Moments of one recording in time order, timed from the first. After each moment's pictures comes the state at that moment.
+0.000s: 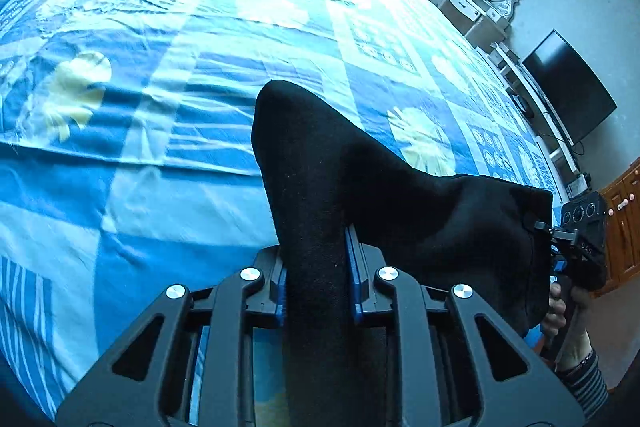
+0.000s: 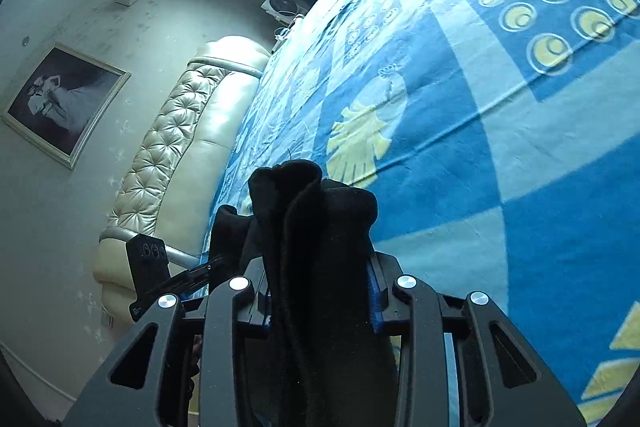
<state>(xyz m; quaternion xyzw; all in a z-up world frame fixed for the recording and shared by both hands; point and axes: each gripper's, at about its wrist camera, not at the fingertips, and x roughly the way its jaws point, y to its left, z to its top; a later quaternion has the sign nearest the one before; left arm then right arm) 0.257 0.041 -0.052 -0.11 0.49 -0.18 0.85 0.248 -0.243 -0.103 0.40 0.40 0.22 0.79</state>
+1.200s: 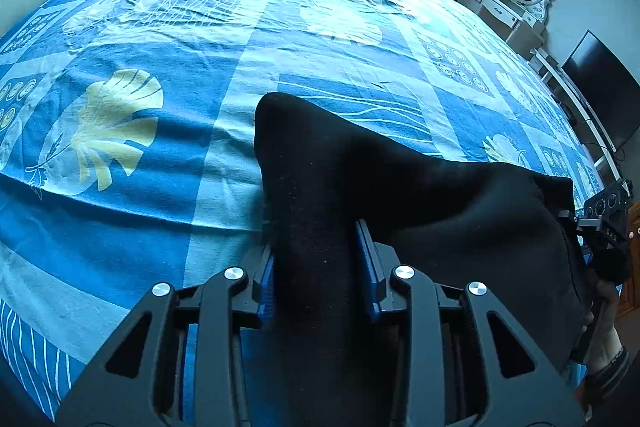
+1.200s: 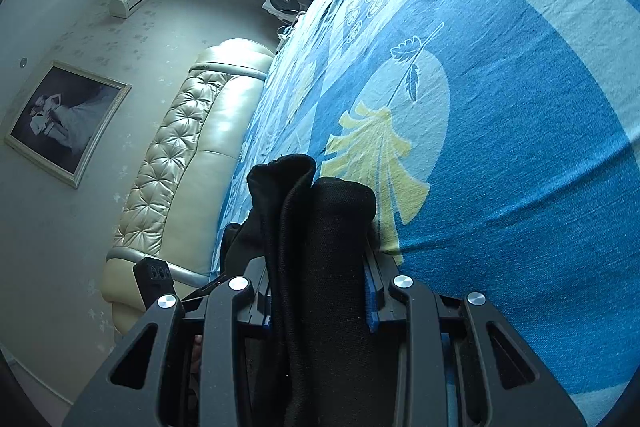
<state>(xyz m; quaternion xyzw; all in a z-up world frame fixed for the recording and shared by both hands) 0.296 0.083 -0.088 -0.07 0.47 -0.13 0.87 0.310 -0.218 -0.165 0.44 0.40 0.22 0.77</state>
